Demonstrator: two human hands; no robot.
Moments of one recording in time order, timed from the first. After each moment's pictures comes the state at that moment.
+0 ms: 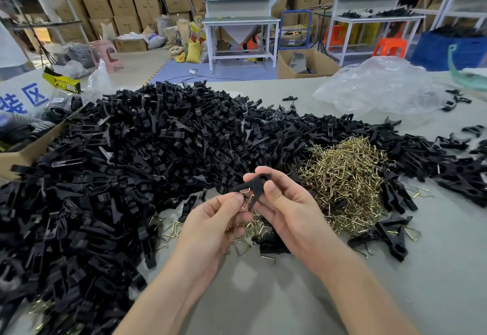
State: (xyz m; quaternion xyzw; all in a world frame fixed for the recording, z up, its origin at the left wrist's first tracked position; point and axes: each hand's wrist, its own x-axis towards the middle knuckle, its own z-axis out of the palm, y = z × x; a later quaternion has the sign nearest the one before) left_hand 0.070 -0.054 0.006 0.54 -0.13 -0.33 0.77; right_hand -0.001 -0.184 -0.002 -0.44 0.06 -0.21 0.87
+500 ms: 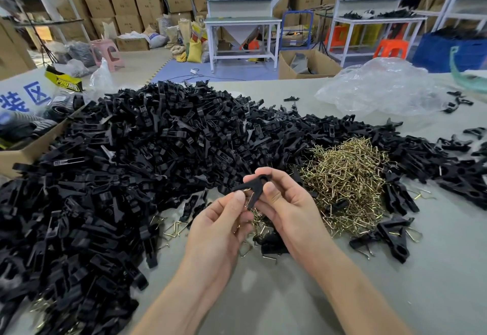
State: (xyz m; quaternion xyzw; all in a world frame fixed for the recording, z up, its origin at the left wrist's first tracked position) left_hand 0.058 -0.060 0.001 0.45 -0.08 -0.33 0.83; right_hand 0.002 -0.178 -0.008 -0.52 0.05 -0.25 0.82
